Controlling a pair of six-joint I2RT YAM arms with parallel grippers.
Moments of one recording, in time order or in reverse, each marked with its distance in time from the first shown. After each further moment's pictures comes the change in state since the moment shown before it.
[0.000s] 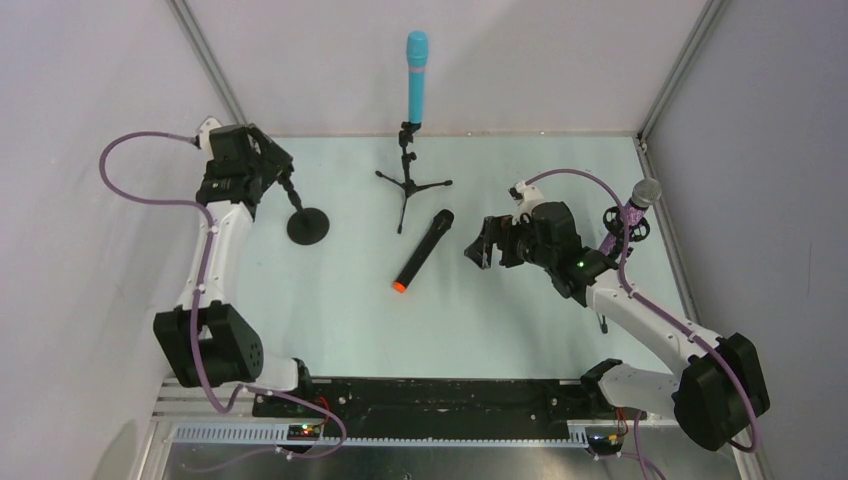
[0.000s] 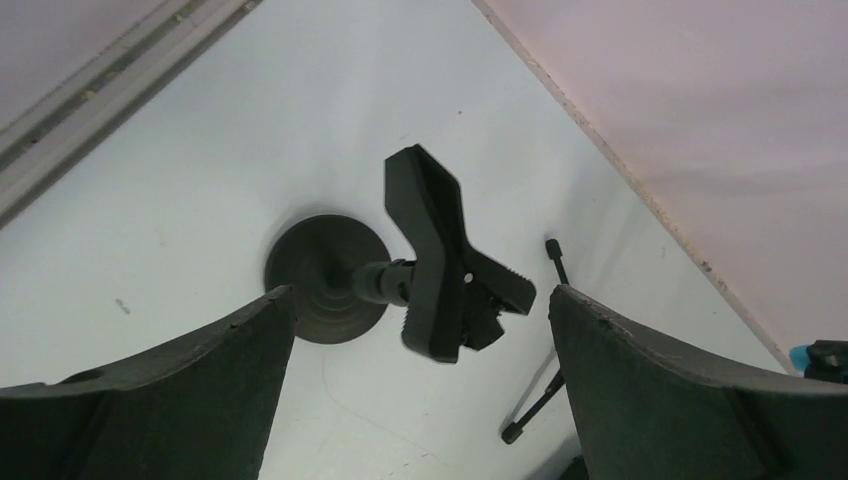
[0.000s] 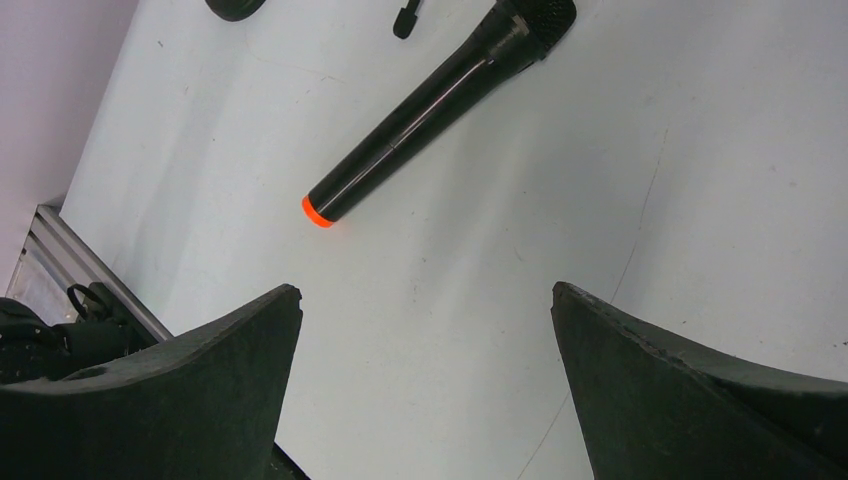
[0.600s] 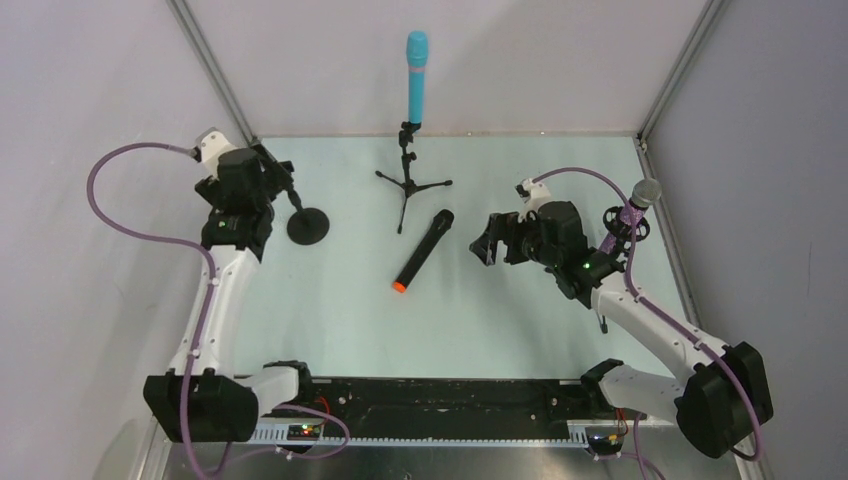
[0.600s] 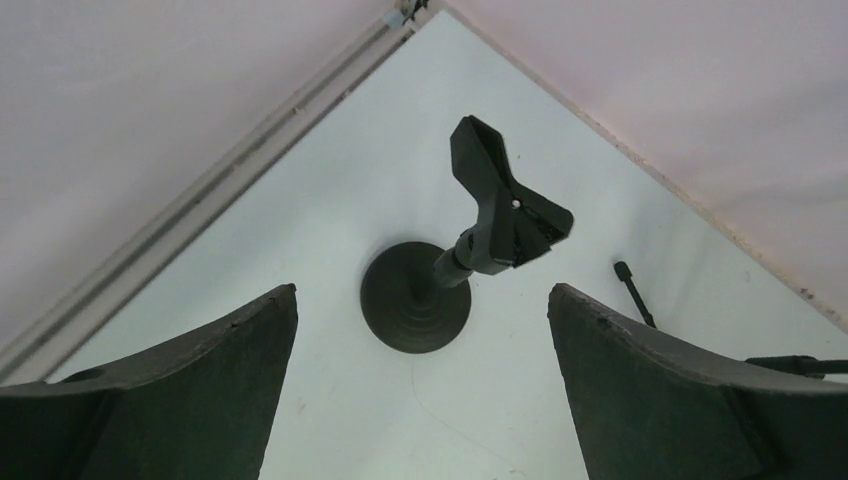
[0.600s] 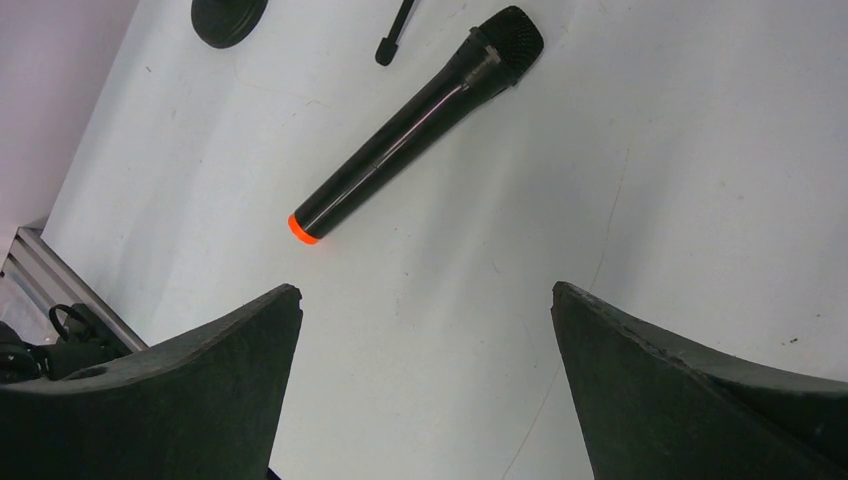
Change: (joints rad) left arm -0.161 -0.273 -0.179 0.069 -0.332 0.201; right arm -0.018 -0.037 0.000 -0.004 0.036 -0.023
